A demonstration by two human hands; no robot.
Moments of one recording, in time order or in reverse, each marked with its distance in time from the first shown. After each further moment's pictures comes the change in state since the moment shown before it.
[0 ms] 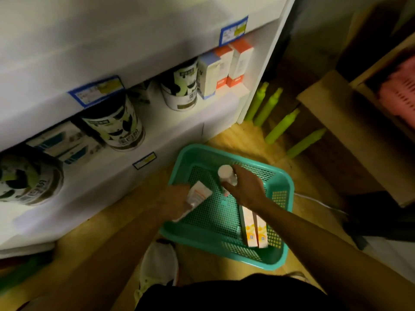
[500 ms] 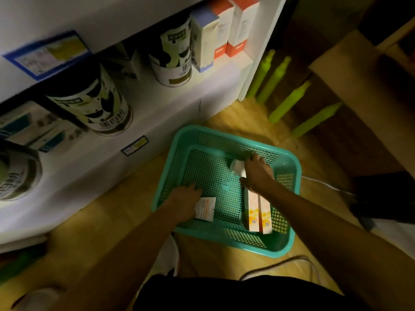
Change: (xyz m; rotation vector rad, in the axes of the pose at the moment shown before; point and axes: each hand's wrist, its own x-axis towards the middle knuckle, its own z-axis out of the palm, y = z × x) left_hand 0.023 0.008 0.062 0.436 -0.203 0.124; right_hand 0.016 0.047 0.030 -0.415 -0.279 0.179
